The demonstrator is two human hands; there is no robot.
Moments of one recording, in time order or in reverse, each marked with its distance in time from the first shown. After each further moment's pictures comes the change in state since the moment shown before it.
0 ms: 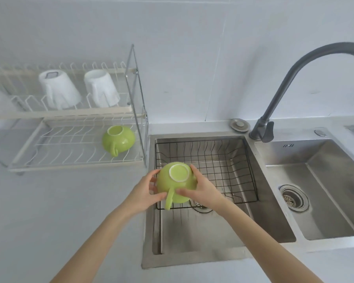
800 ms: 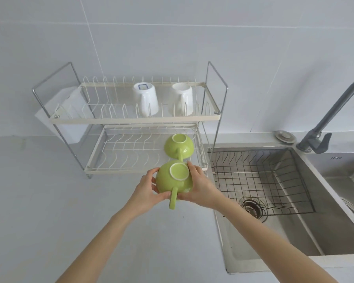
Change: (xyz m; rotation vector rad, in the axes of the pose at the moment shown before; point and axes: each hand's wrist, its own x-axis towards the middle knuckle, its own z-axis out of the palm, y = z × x) left_hand -0.048 -0.085 -0.172 0.047 0.158 0.026; right_hand 0.041 -0.123 0.160 -0.268 0.027 -0.223
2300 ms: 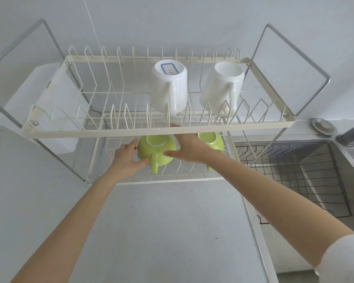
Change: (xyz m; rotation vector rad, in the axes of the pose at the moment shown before) left_hand 0.141 -0.068 -0.104 0.316 0.017 -0.134; right_hand 0.191 -0.047 0.015 -0.311 -0.049 -0.141
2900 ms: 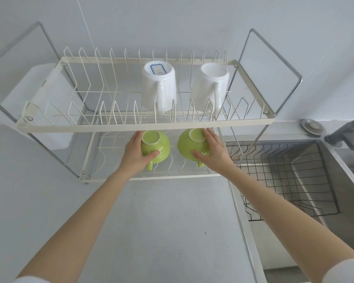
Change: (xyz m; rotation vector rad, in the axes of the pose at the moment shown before) left_hand -0.001 0.032 0.025 -0.186 0.157 0.196; right_hand -0.058 0.069 0.000 0.239 0.304 0.245
